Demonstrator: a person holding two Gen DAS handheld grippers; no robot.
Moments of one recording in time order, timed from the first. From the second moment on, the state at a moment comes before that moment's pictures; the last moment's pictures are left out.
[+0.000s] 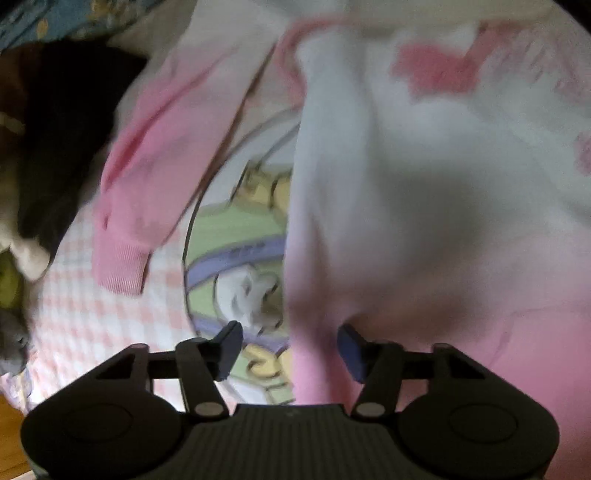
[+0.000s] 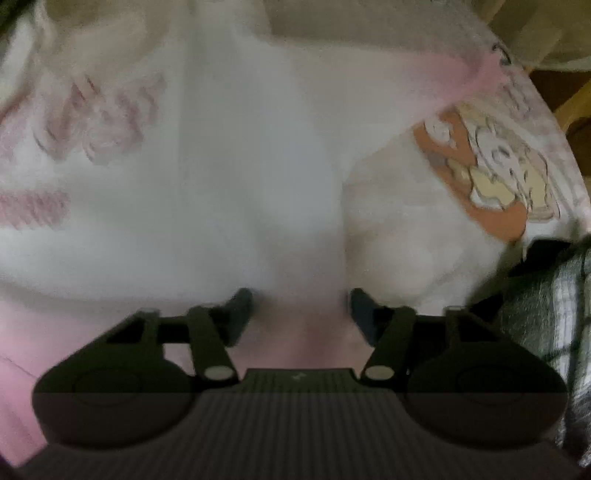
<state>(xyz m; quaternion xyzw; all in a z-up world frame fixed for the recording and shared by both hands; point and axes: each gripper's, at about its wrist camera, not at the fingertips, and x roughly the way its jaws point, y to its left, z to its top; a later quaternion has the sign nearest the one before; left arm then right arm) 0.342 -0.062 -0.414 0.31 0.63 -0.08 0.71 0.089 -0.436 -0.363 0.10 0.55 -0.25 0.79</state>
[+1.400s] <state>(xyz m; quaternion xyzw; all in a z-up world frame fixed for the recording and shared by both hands) 0.536 -0.292 -0.391 0.38 0.48 -0.20 0.76 0.312 -0.492 -0.358 -0.09 0.50 -0.08 0.86</state>
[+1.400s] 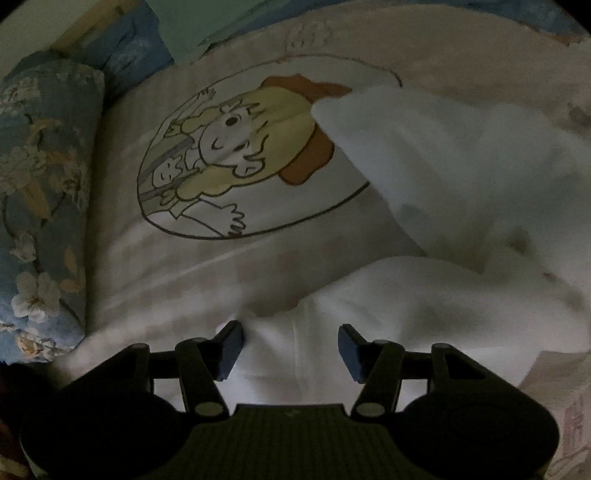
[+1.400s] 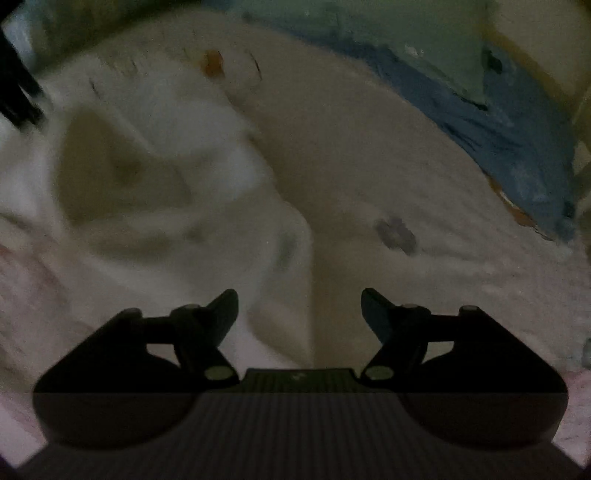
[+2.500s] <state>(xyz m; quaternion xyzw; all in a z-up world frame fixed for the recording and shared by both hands) 0.546 -0.293 -0.442 0.53 0.40 -0.11 0.74 0.354 -0.412 -0.331 0.14 0.51 0.11 0.84</state>
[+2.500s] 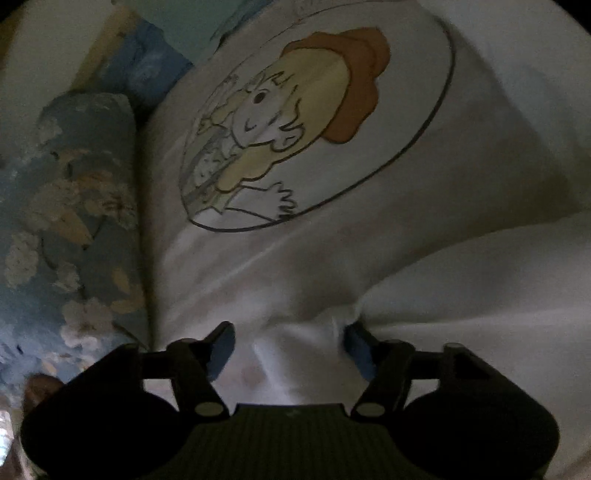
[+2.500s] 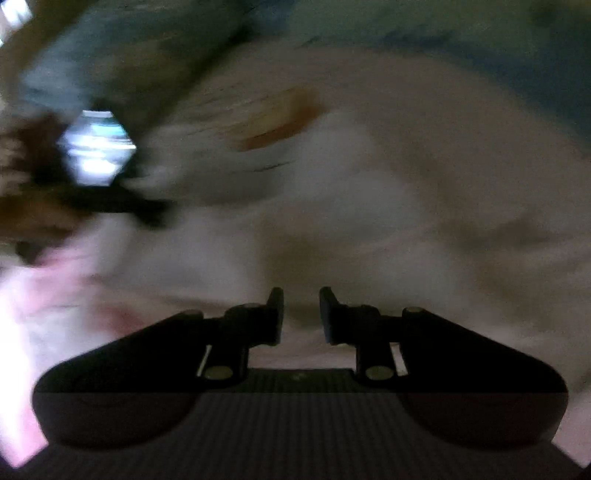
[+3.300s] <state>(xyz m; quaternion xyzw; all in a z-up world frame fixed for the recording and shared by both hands) 0.446 -0.104 -0.326 0.37 0.49 -0.13 0.78 0.382 -0.213 -0.362 -0.12 0.44 0.22 0.86</state>
